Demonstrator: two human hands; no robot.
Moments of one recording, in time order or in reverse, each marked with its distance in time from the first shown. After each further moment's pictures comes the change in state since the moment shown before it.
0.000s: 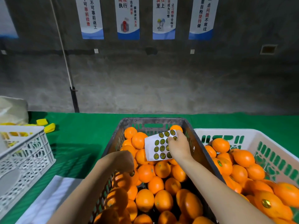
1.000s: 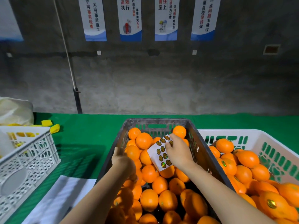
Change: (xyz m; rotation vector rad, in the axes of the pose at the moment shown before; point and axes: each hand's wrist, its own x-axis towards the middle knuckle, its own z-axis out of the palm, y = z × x) left_hand 0.009 0.010 0.020 0.775 0.004 -0.351; right_hand -0.011 0.010 0.007 -0.375 -0.141 -0.340
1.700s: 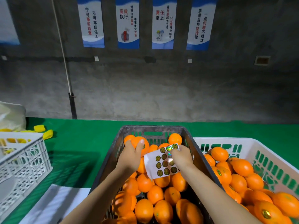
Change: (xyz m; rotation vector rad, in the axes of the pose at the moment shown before) left_hand -0.005 0.010 -0.021 -1.560 0.612 0.181; right_hand 0.009 0.005 -0.016 0.470 0.072 0.484
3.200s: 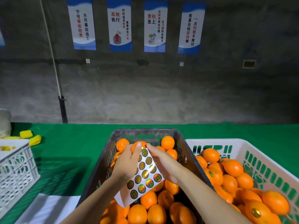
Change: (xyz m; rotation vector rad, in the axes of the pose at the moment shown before) left_hand 0.001 -0.006 0.014 -0.135 -0.013 0.050; right_hand -0.018 -0.019 0.006 0.398 -0.742 0.152
